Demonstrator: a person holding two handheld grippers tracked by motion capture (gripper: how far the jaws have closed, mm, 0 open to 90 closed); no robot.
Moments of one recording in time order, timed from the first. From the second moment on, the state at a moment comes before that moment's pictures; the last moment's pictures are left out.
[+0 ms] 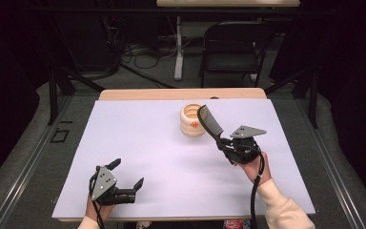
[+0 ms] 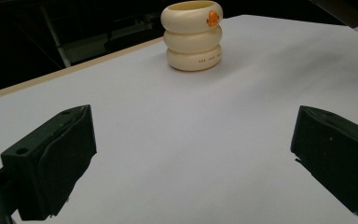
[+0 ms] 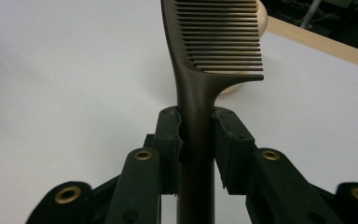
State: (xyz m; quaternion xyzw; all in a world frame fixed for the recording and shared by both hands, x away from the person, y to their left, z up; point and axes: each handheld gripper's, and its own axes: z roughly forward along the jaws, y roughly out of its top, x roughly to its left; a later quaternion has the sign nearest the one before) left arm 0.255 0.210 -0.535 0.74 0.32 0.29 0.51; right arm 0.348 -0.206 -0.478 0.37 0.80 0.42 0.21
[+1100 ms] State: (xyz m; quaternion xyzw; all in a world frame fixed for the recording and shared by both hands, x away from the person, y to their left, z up) left arm 0.256 0.209 -0.536 0.74 0.32 0.29 0.51; right arm 0.369 -0.190 -0.482 0.35 0.78 0.46 0.23
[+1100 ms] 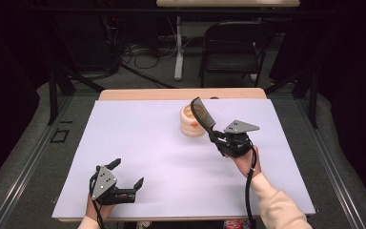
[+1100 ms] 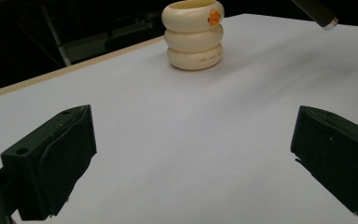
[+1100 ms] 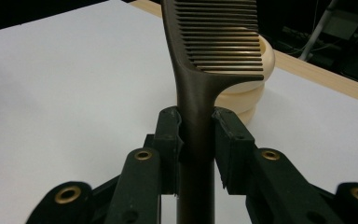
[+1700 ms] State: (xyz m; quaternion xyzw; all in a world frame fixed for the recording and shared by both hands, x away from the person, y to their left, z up) left arm 0.256 0.209 -0.536 0.74 0.32 0.28 0.51; right arm 0.376 -0.185 -0.482 0.34 0.77 0.48 0.24
